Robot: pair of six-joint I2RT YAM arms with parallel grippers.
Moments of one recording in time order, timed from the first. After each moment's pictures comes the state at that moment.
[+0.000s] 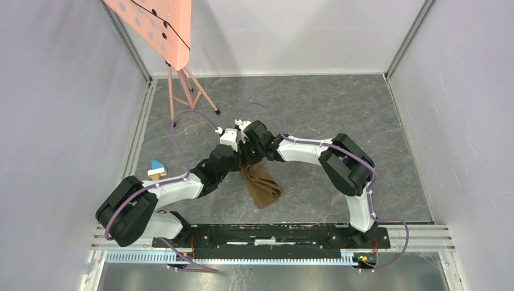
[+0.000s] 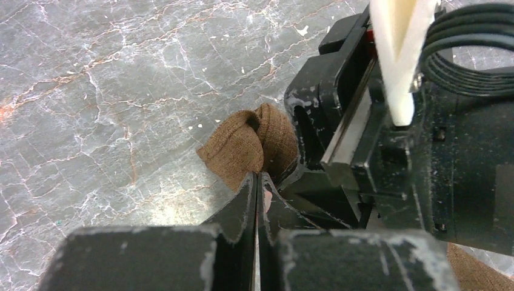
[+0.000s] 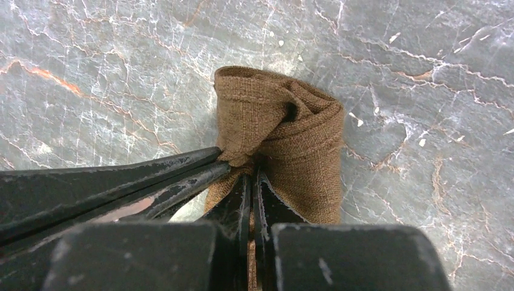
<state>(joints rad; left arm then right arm) -0.70 1.32 0.46 0.33 -0.31 -0.32 0.87 2.01 1.30 -0.13 -0.14 0.33</state>
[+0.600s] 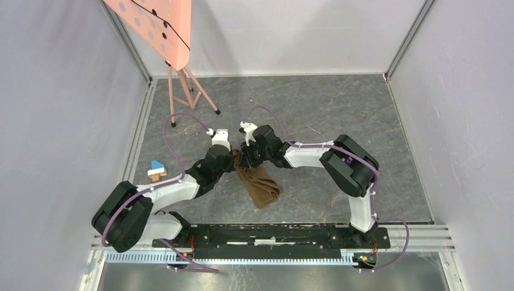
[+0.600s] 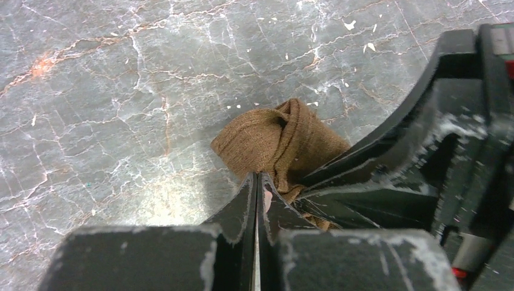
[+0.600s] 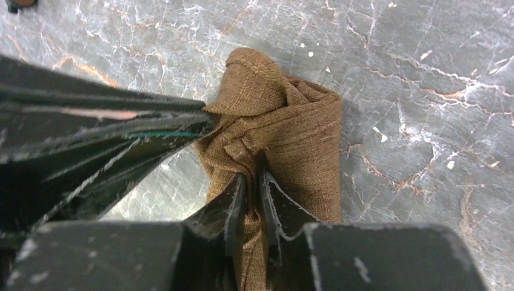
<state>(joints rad) -0.65 1.27 0.44 0.24 -0.35 -0.41 0.85 1.99 1.13 0.18 -0.26 0.35</state>
